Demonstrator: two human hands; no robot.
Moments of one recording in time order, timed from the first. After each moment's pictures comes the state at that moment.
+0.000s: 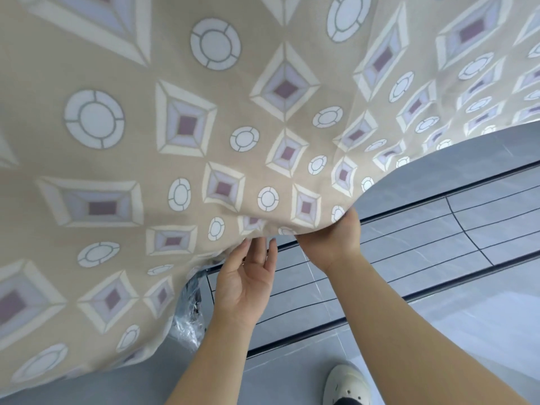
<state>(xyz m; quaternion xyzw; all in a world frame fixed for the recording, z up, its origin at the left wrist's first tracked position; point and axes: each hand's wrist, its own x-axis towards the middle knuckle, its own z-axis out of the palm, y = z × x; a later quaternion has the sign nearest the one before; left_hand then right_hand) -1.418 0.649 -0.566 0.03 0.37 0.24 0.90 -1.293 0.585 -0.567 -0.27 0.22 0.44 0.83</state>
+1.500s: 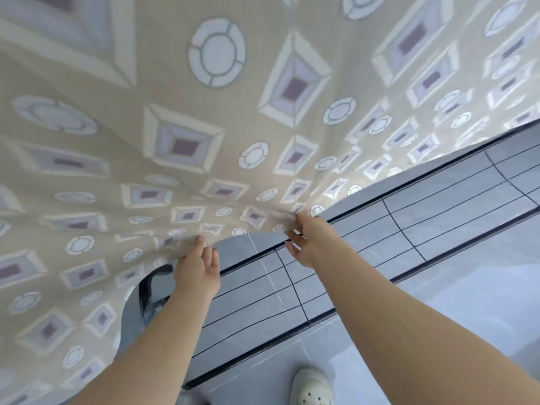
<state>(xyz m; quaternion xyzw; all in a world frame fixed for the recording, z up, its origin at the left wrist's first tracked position) -1.312 0.638 -0.562 0.18 0.63 0.23 0.72 -1.191 0.513 -0.553 -0.51 0.37 0.45 0.63</state>
